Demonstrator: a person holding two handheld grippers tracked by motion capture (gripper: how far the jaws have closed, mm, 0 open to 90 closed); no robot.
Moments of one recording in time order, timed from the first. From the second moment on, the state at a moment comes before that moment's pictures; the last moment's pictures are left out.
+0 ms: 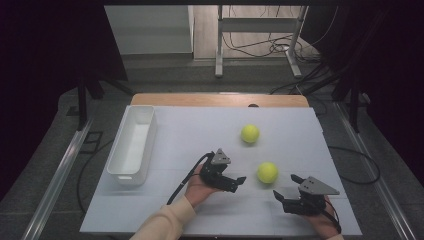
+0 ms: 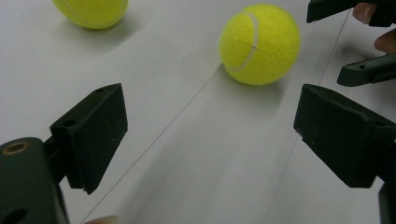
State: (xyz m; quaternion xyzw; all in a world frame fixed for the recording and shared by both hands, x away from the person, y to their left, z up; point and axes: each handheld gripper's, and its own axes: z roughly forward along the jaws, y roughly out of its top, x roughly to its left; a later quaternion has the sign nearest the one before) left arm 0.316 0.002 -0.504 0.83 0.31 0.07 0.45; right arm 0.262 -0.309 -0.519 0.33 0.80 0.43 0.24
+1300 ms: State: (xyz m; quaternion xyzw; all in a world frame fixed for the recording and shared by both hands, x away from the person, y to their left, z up) left arm 0.334 -0.051 -0.504 0.85 0.29 0.04 0.44; right arm 0.263 -0.308 -0.519 0.33 0.80 0.43 0.24
